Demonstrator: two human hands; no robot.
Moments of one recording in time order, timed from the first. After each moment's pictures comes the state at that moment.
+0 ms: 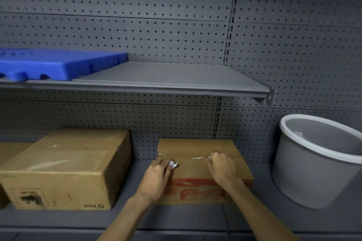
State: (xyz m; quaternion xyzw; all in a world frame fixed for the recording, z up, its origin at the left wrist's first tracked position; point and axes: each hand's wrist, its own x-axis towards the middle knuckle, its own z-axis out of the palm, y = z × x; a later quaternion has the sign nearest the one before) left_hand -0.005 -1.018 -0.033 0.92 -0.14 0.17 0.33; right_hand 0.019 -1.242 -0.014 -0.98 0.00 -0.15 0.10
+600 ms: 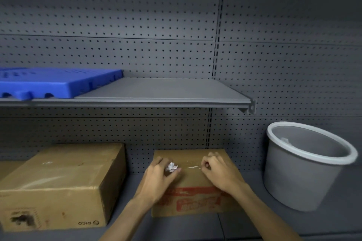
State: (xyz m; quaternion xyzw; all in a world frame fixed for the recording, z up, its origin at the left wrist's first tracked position) left_hand -0.013 -1.029 0.008 0.90 -0.17 0.21 0.33; right_hand -0.013 -1.252 0.029 -0.97 -0.10 -0.15 0.16
